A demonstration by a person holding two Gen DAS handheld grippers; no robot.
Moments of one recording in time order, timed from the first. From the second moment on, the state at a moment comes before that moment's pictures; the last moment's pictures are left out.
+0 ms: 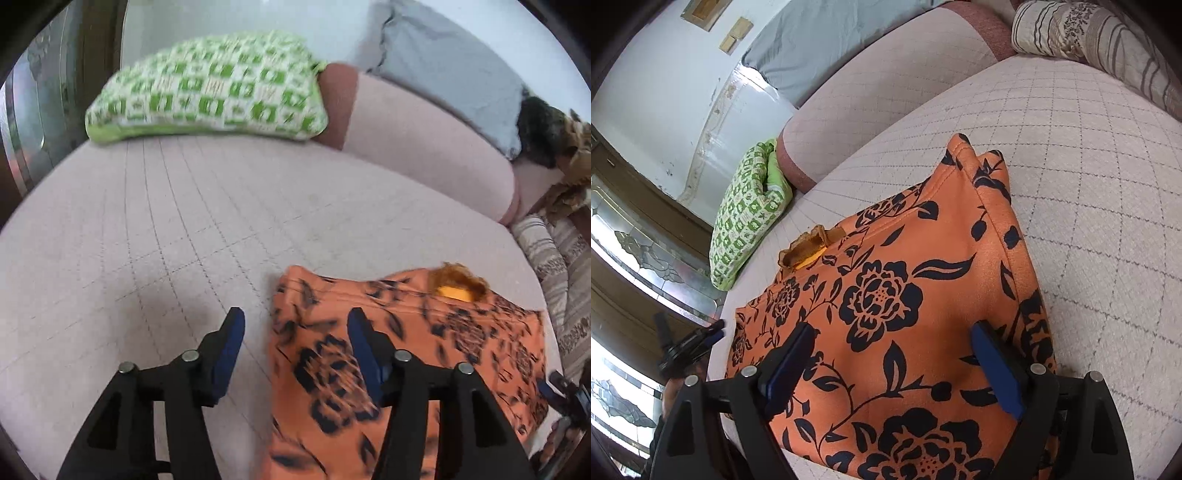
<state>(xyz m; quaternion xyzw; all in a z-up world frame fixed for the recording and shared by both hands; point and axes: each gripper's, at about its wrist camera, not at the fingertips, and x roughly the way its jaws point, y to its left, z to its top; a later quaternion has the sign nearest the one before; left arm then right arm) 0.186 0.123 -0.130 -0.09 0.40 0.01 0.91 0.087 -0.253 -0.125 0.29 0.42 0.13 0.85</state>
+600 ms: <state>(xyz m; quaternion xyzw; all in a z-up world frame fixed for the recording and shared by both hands) 0.125 0.033 -0.168 -0.04 0.46 0.01 0.89 0.105 -0.258 -0.109 0.30 0.45 0.09 0.84</state>
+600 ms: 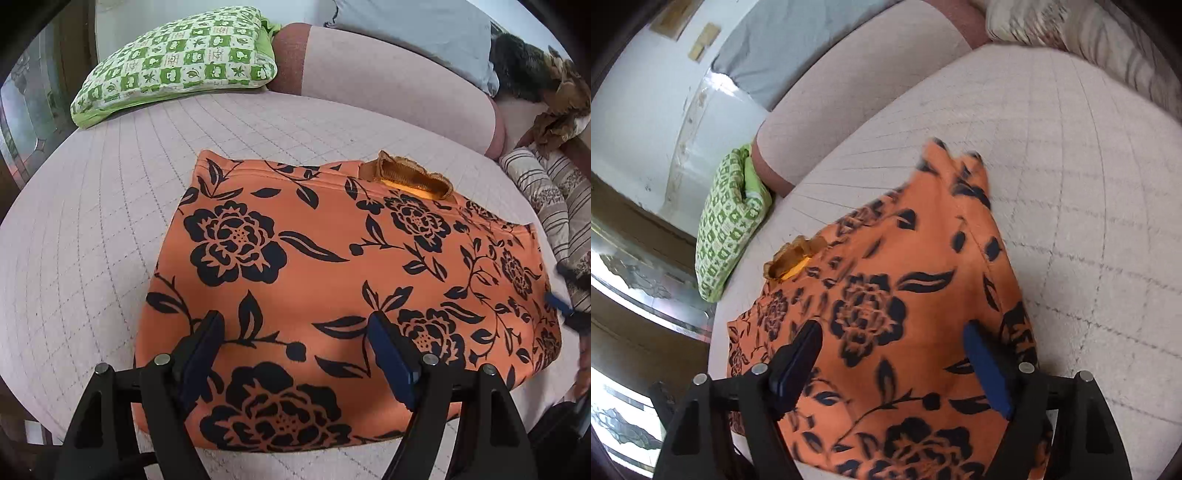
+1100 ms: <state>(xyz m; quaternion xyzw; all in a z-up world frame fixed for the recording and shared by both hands) 0.135 0.036 -0.180 -0.04 0.47 0.00 0.88 0.187 -0.284 -0.125 0.41 0.43 0.11 0.80</state>
